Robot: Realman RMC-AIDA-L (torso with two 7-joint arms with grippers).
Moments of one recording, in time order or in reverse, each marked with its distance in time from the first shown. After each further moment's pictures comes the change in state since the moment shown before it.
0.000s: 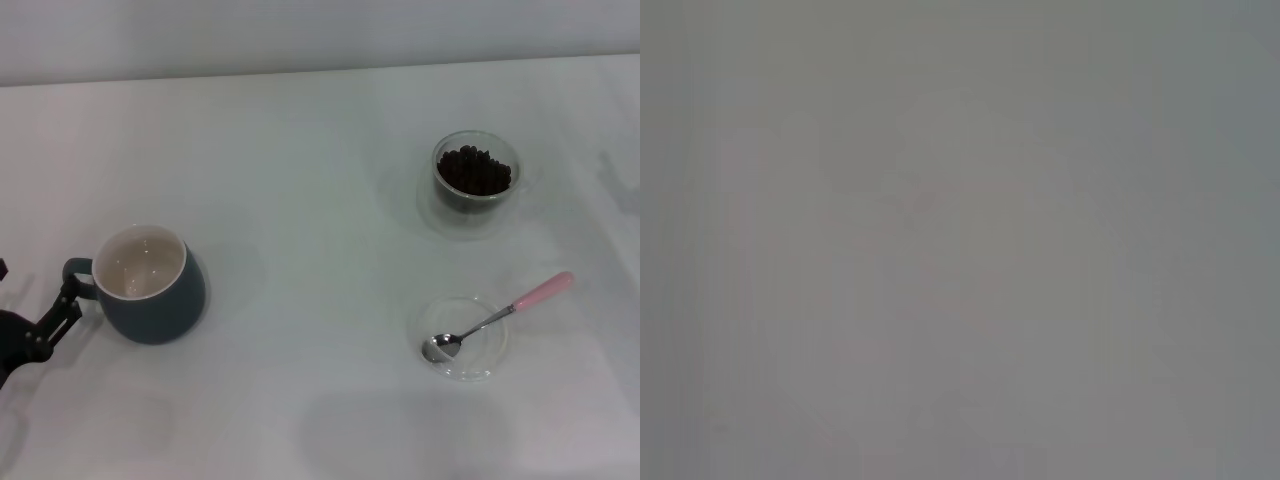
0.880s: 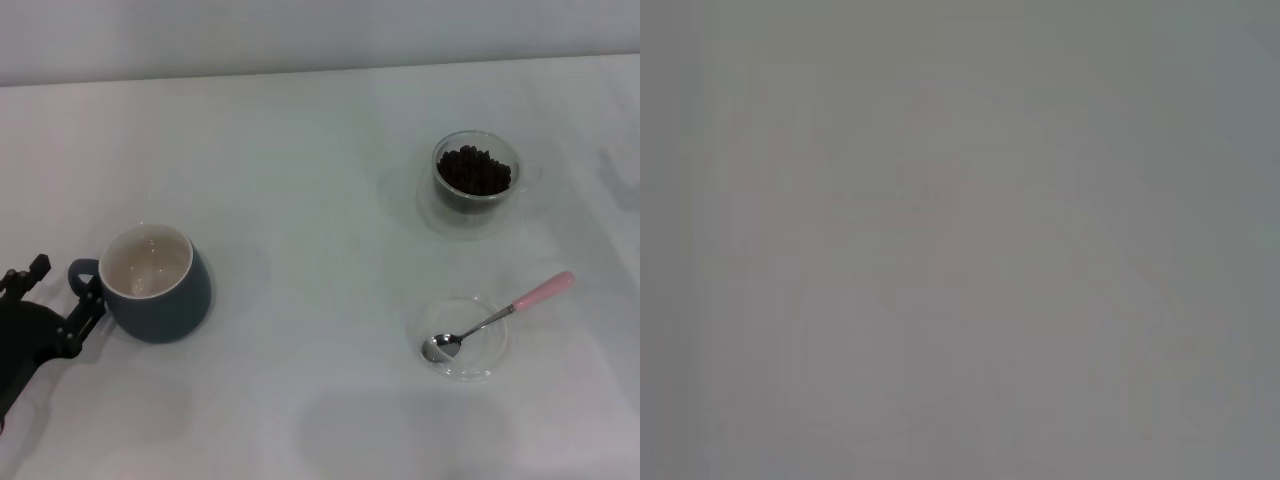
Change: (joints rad) left arm -0.042 -0.003 0.002 -0.001 0.062 -0.051 0.002; right arm 0.008 0.000 0.000 -0.008 0.000 -0.010 0.000
